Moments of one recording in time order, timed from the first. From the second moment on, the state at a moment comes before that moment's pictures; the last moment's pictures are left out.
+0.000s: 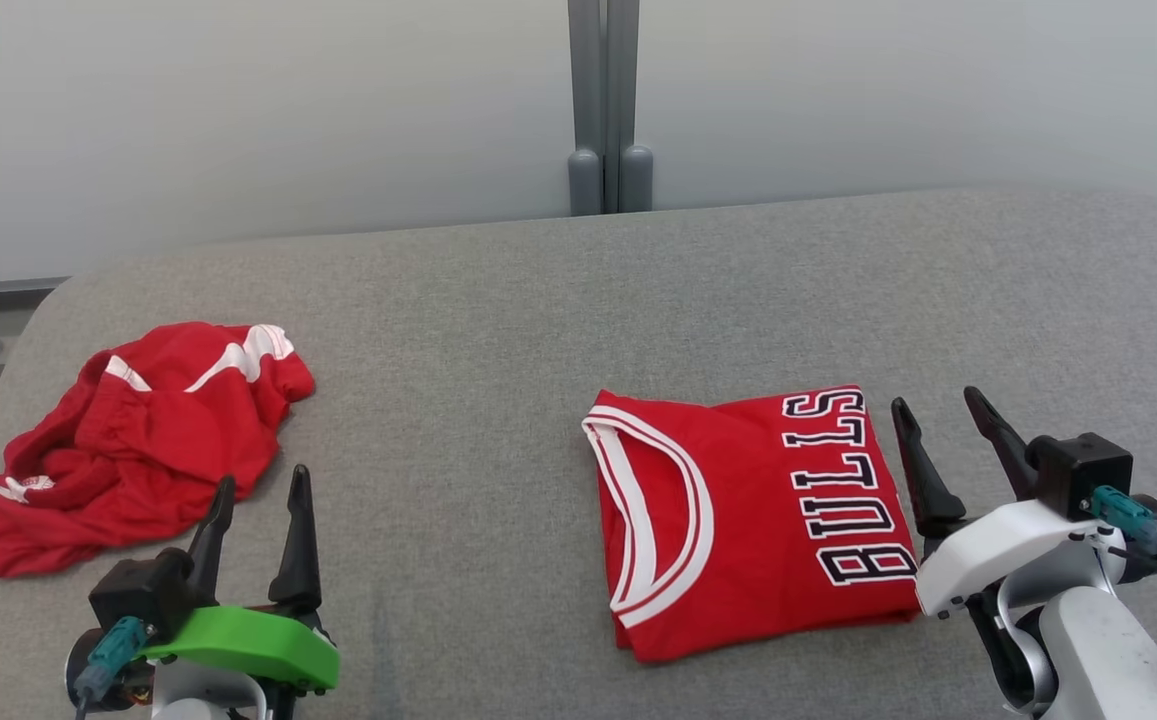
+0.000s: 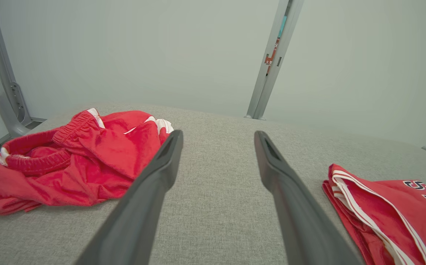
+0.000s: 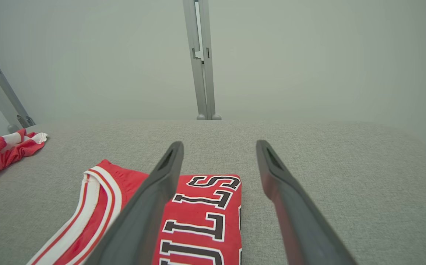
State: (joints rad) left arm -0.11 0.10 -0.06 0.37 -0.36 -0.13 -0.26; right arm -0.18 -0.20 0.11 0.33 0.26 0.13 -0.17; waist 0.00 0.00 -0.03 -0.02
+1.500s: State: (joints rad) left arm -0.20 0.10 -0.10 0.33 -0.35 -0.13 -0.26; right arm -0.42 -0.22 0.14 0.67 0.36 0.13 0.51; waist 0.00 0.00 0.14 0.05
